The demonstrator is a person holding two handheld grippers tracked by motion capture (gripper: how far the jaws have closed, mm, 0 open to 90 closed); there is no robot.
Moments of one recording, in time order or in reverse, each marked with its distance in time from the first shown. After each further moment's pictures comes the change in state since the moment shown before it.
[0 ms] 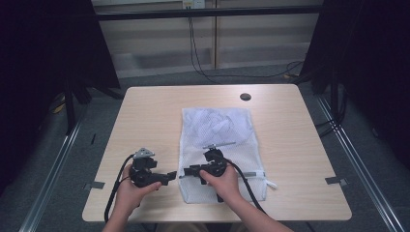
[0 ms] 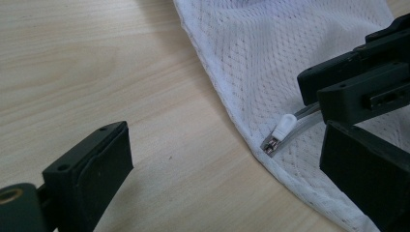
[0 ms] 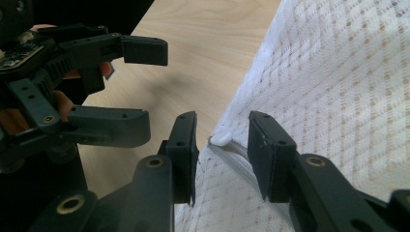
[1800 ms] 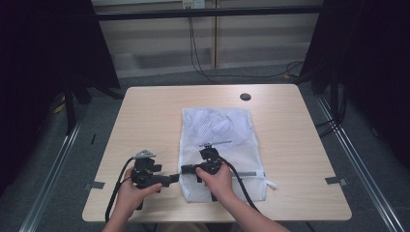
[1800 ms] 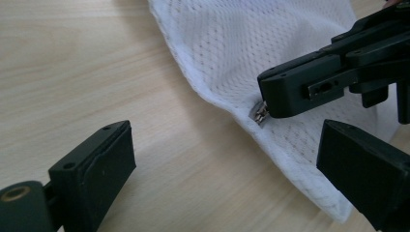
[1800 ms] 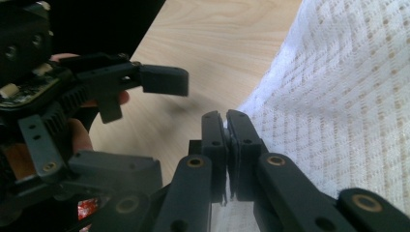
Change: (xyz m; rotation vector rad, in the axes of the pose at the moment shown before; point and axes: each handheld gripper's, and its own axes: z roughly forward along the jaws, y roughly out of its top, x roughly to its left) left arm -0.005 -0.003 0.004 0.024 -0.116 -0.070; right arm 0.007 0.007 0.009 0.009 0.036 0.073
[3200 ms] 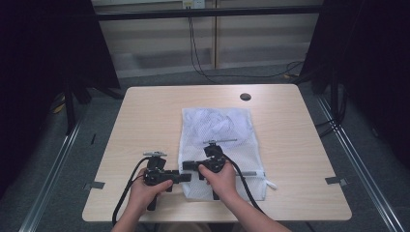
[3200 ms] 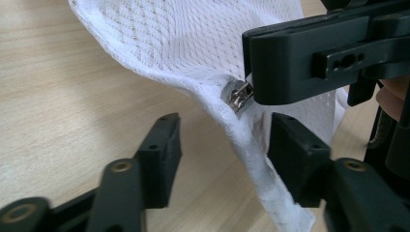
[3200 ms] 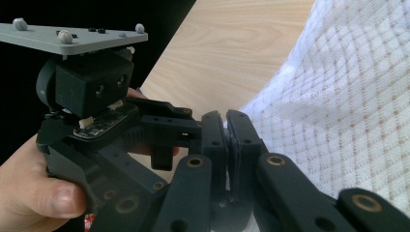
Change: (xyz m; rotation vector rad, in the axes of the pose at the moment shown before) left arm -0.008 0.003 0.030 0.034 -0.190 -0.099; right arm 0.007 0.005 -0.017 -0.070 0.030 -0.002
